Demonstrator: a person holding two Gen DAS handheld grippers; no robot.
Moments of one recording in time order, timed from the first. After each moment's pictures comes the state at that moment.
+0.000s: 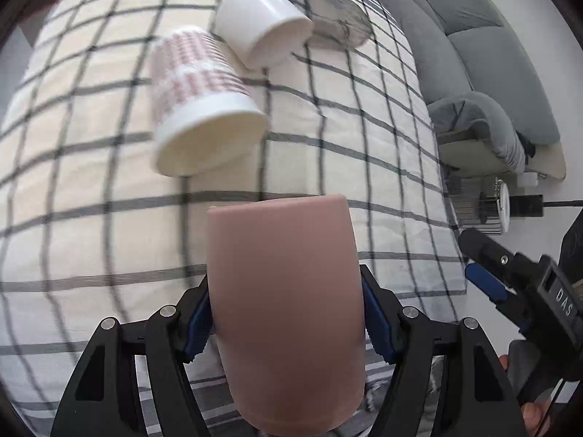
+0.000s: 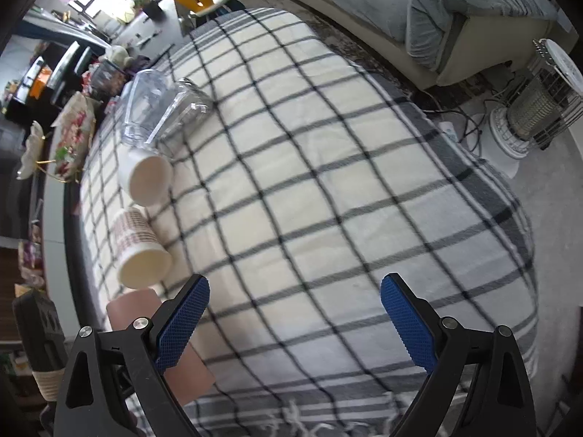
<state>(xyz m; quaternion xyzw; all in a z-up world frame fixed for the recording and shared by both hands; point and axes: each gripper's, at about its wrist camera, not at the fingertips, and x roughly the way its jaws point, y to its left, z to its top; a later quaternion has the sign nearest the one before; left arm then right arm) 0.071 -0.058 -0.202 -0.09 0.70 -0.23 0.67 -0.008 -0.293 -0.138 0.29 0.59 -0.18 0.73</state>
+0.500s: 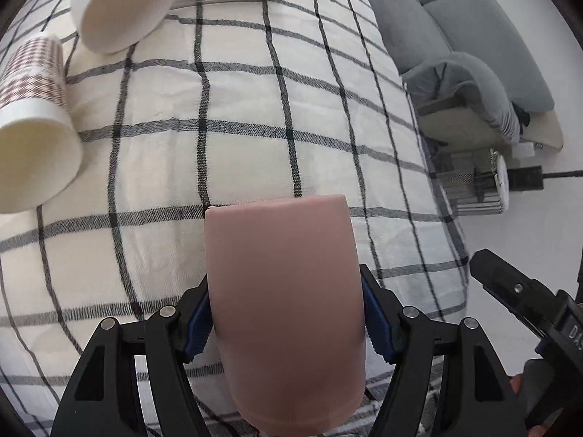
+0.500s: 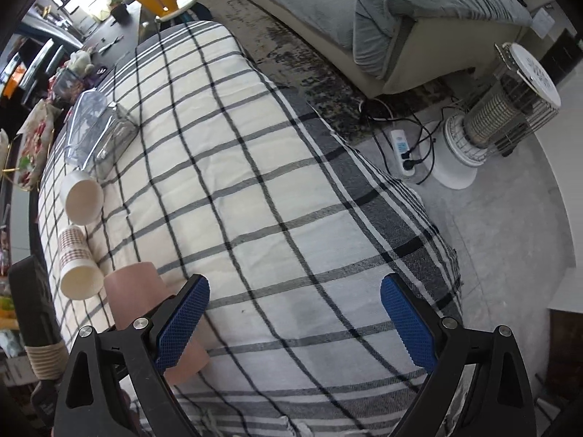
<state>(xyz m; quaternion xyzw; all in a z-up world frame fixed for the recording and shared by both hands) 0.063 -0.156 -0.241 -0.05 0.70 -0.27 0.66 -0.035 -0.357 -0.148 0.26 0.60 -0.22 0.72</state>
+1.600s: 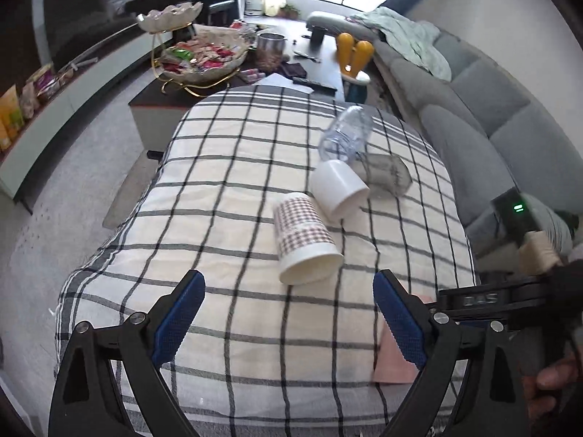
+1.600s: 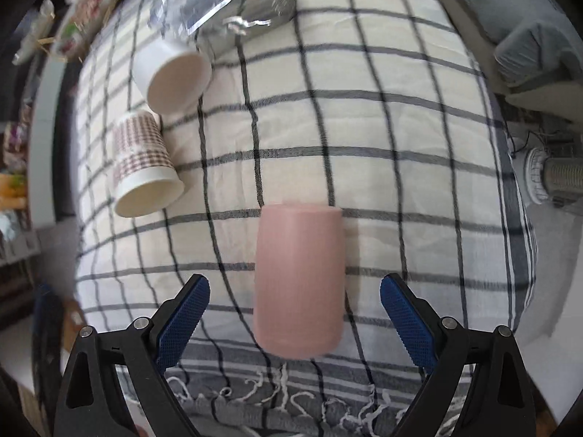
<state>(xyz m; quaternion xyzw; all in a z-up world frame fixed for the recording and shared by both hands) 0.048 0.004 -0.108 -0.06 0.49 -0.06 0.87 0.083 -0.234 -0.174 0.17 0.76 -0.04 0.63</state>
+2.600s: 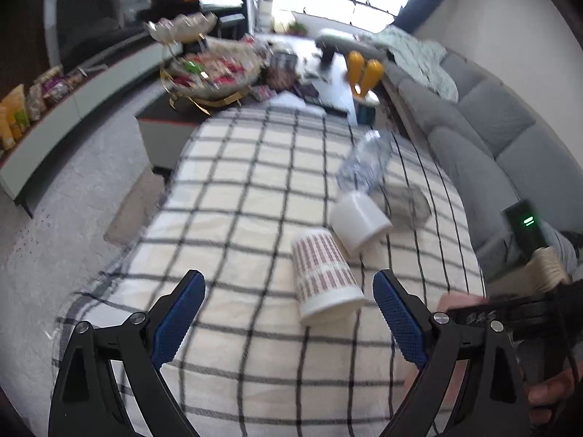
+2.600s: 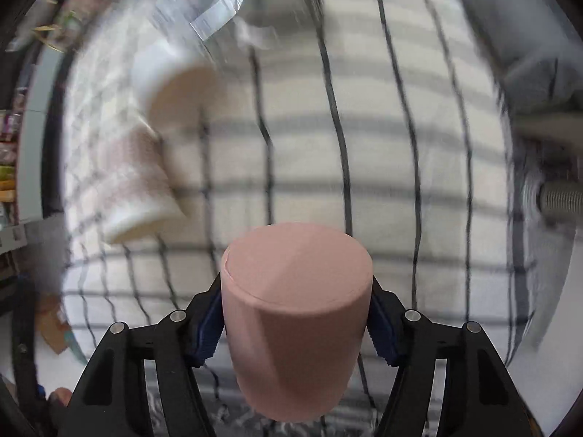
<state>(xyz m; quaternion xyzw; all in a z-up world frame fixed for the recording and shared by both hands) 0.072 0.022 -0.112 -0.07 0.45 -0.04 0.89 0.095 -0.223 -0.160 0.14 0.70 -0.04 0.70</state>
